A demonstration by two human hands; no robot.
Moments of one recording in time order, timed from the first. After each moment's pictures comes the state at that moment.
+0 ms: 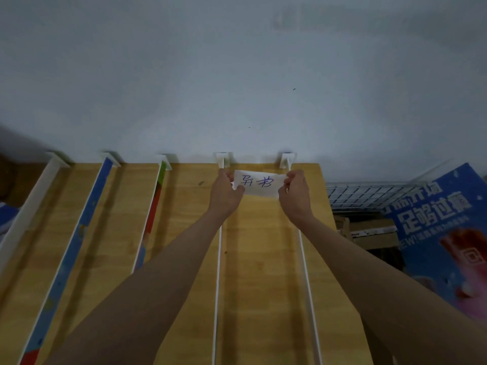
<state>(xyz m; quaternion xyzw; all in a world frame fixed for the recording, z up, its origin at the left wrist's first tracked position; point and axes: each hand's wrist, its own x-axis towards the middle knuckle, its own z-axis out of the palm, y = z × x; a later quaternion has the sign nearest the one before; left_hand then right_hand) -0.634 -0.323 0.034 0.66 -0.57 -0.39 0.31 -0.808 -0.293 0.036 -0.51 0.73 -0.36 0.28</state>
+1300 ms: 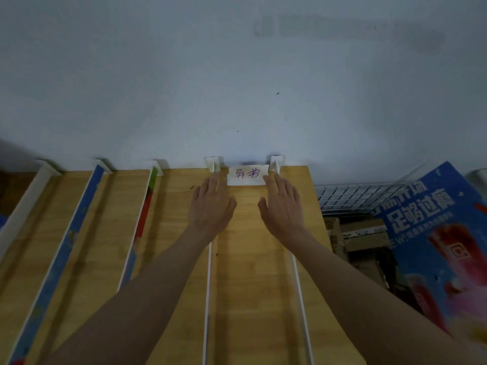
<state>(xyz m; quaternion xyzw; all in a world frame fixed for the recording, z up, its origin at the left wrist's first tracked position) -0.625 -0.285 0.039 0.63 -0.77 -0.09 0.07 -0.802 -0.255 0.035 -0.68 0.72 -0.14 0.07</state>
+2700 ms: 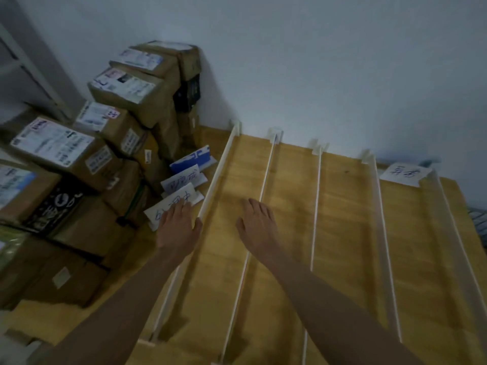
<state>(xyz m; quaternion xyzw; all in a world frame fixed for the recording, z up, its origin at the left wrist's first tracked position) -0.053 -0.053 0.021 0.81 -0.58 -0.11 0.06 -0.250 -0.092 0.033 -0.81 0.57 -0.09 0.12</state>
